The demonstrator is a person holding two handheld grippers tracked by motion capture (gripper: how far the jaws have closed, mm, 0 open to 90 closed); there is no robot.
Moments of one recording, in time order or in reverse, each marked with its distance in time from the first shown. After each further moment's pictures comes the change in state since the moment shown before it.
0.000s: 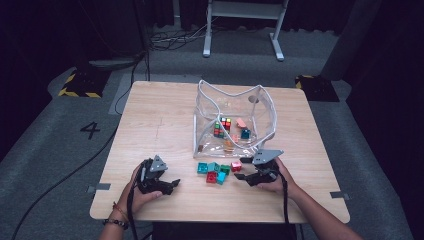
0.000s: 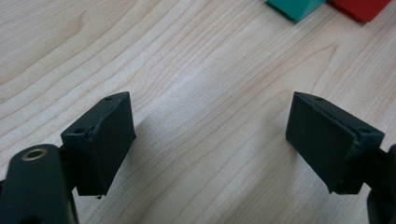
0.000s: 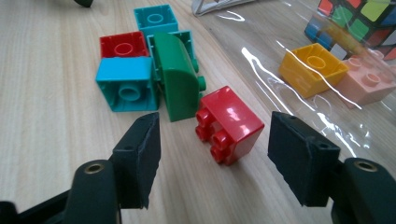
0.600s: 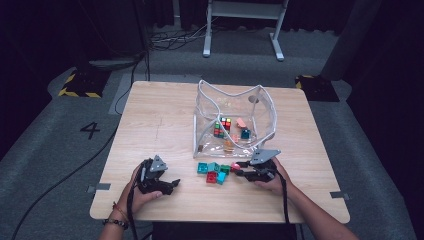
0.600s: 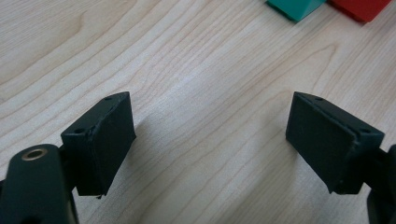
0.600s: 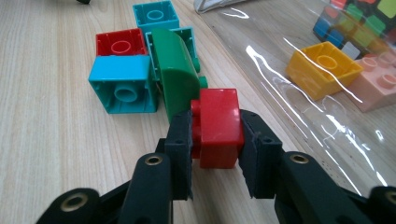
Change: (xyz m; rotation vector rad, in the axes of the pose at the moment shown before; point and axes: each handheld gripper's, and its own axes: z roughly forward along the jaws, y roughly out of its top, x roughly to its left) left arm 0.000 0.000 0.000 -0.001 -0.001 0.000; right arm -0.004 -0.001 0.009 -0.012 0.020 -0.037
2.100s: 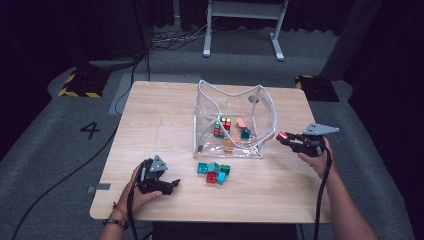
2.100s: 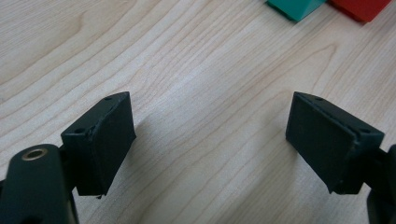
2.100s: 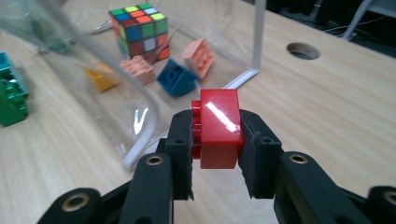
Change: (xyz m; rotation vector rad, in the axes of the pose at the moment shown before) left arm 0.000 0.000 0.000 0.000 0.000 0.000; right arm -0.101 -0.030 -0.121 -0.111 -0.313 0.208
